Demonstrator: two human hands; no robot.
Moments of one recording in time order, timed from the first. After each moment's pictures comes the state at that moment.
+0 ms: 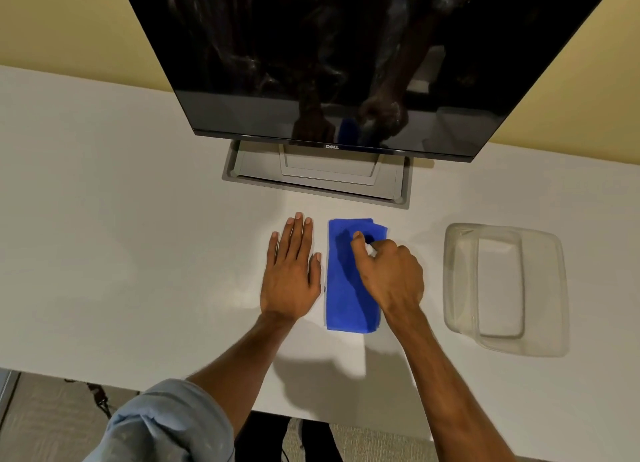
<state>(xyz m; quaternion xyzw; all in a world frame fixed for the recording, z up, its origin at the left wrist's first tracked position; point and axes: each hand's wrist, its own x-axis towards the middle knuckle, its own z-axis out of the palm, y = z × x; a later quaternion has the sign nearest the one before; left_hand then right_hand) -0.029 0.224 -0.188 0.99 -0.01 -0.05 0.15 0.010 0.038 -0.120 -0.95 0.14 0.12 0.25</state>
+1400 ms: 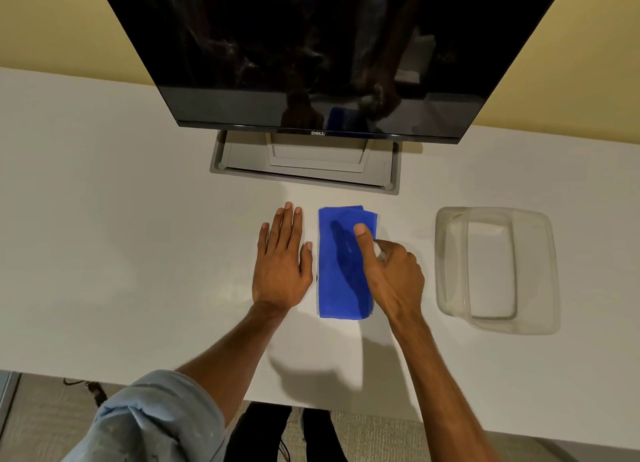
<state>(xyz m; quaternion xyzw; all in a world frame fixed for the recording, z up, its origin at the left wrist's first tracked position) -0.029 0.223 -0.187 0.99 -0.01 -0.04 0.14 -0.022 0.024 -0.104 -0.91 0.20 0.11 0.34</state>
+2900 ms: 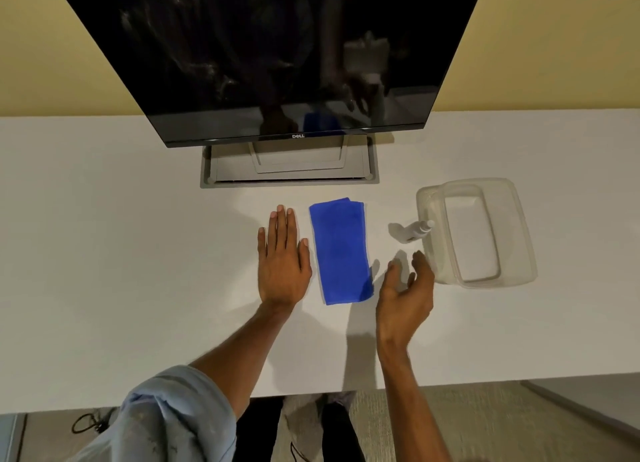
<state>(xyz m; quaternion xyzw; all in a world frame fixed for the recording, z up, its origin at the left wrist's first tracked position) -0.030 0.225 -0.183 0.99 -0.02 -0.09 0.14 -0.111 0.043 -0.120 -0.76 0.40 -0.16 0.49</state>
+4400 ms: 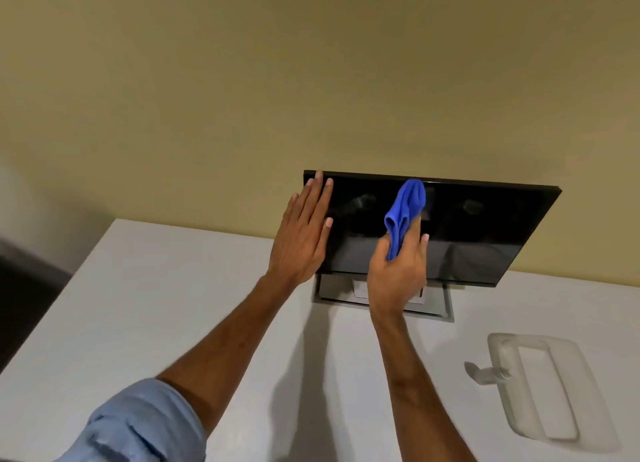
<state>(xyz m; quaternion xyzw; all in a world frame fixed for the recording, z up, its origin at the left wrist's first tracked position) 0.153 0.419 0.103 0.94 -0.16 0.19 0.25 0.120 0.246 0.084 -0.83 0.15 -0.35 0.41</state>
